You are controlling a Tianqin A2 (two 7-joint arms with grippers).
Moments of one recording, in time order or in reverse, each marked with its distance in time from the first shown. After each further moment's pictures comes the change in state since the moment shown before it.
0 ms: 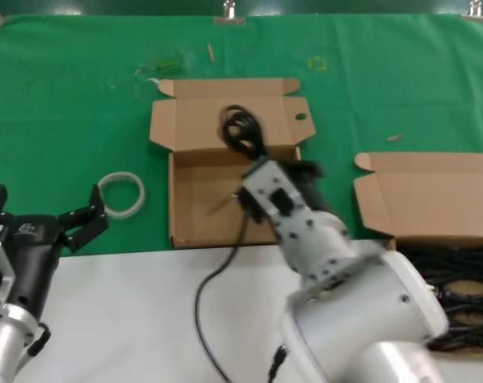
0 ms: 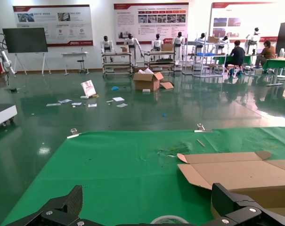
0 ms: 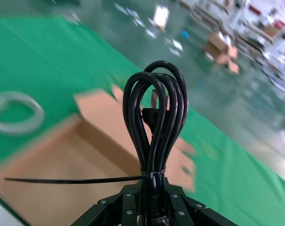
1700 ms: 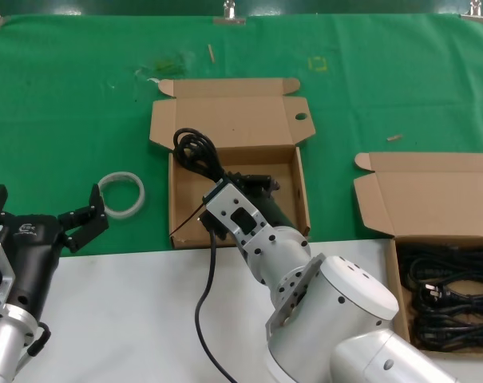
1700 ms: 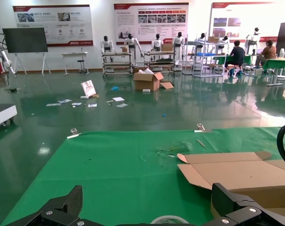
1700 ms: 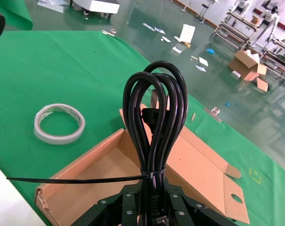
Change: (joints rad) left arm 0.000 0.000 0.000 0.000 0.000 0.000 0.000; right arm 0.191 0.146 -0.370 -0.261 0.000 -0.135 0.411
